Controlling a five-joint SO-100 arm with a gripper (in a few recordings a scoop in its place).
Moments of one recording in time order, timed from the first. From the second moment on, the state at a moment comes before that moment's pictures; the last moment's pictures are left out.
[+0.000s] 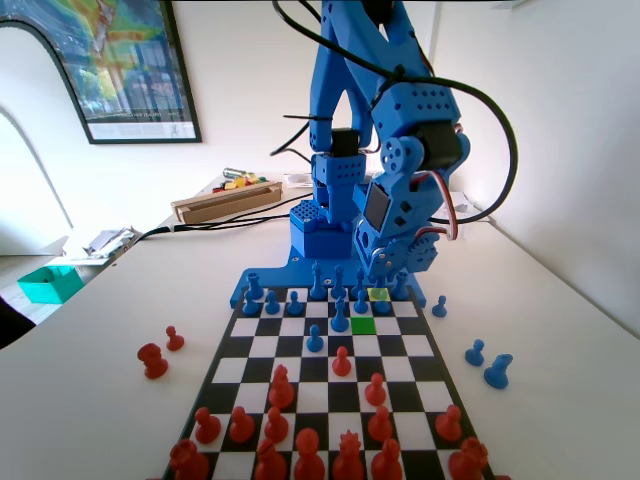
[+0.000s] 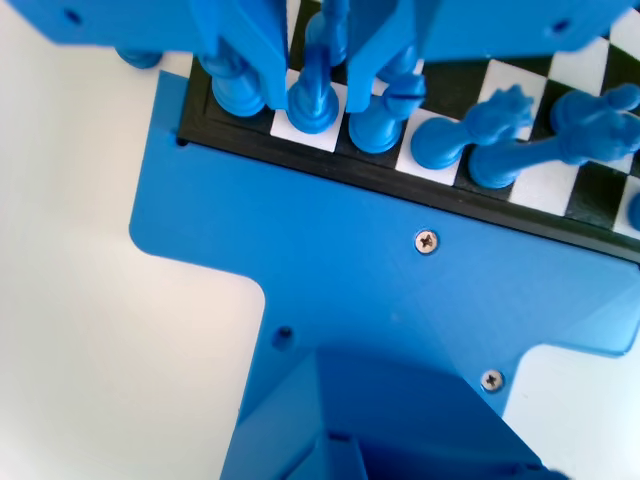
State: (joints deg) arm -25.0 85.3 132.2 56.2 -78.6
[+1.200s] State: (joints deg) arm -25.2 85.3 133.0 59.4 -82.7
